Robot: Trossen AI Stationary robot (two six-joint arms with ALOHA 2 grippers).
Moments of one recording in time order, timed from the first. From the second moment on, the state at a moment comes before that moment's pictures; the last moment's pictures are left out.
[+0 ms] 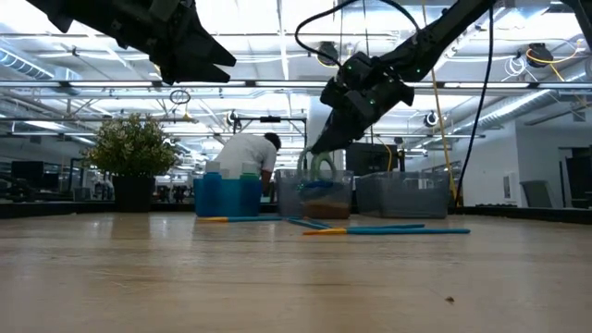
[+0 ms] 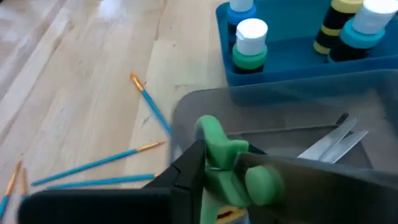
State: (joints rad) left arm -0.07 1.05 0.58 0.16 -0.36 -0.13; right arm -0.58 1.76 1.16 -0.17 -0.56 -0.35
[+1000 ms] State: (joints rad) left arm -0.07 1.05 0.58 0.16 -0.36 -0.14; right arm -0.37 1.76 1.16 -0.25 0.21 -0.49
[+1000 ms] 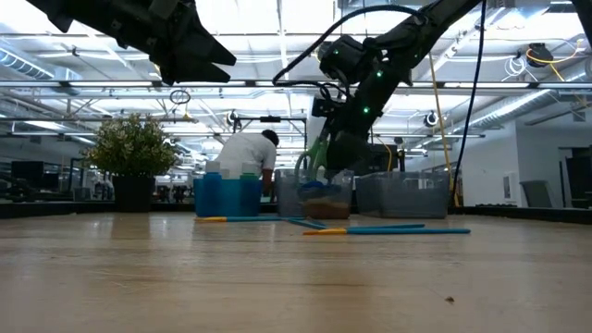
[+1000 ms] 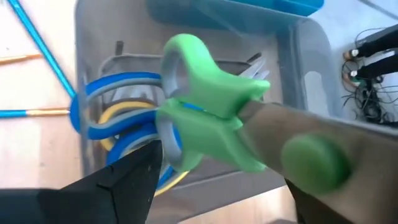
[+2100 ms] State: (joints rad) left arm -0.07 1.05 0.58 0.19 -0.33 -0.16; right arm -0.38 1.64 1.29 -0.37 0.05 -0.23
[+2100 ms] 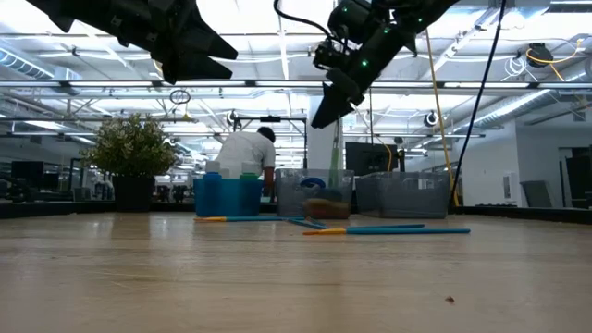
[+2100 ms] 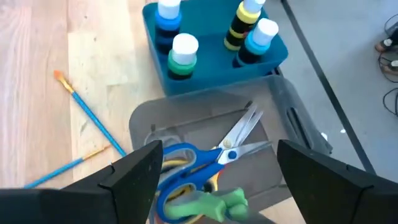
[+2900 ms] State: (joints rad) left arm -0.07 1.05 0.58 0.18 -0.33 -0.17; right arm -0.41 1.62 1.29 -0.37 0.05 -0.20
